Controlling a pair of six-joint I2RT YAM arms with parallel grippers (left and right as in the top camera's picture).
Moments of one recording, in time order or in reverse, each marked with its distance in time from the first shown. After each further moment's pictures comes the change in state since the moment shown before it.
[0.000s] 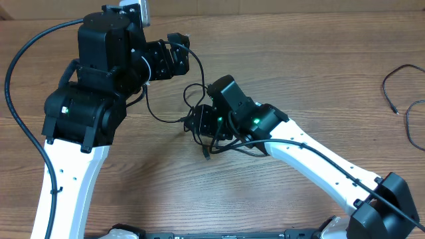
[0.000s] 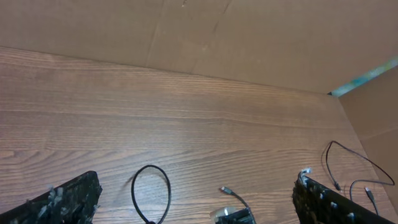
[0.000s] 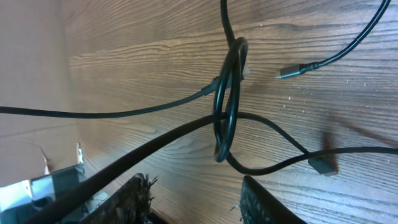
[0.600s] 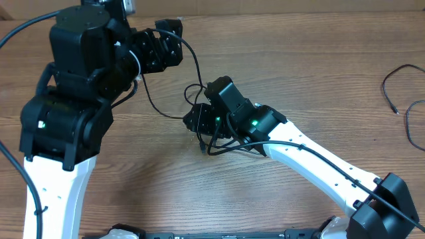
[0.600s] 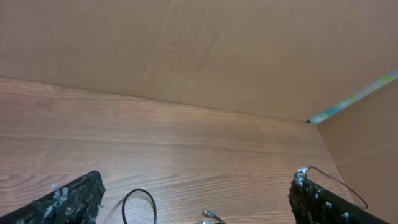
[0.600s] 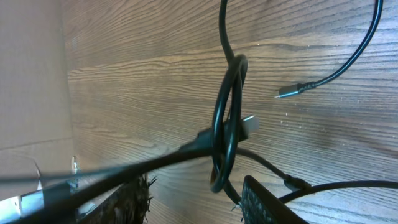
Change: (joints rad) left arm 0.000 -0.006 0.151 -0.038 -0.019 -0.045; right arm 0.013 0.000 0.000 0.030 0.070 0.009
